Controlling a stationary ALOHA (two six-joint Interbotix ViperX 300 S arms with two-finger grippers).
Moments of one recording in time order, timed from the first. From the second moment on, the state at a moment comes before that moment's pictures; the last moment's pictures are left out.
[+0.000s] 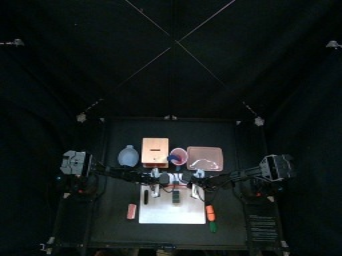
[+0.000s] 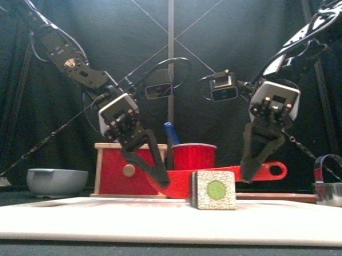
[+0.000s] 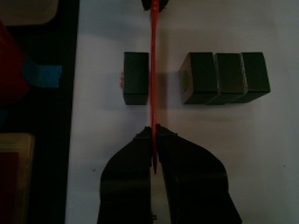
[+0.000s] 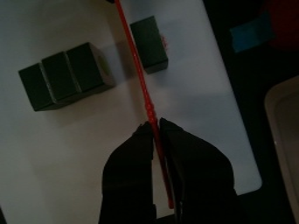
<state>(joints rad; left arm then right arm) -0.05 0.13 0.66 -0.06 0.01 0.01 0.04 -0.10 0.78 -0.38 0.36 0.71</state>
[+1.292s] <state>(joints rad) -0.14 0.09 0.64 -0.11 0.05 0.00 0.17 -0.14 0.79 -0.31 0.37 0.71</state>
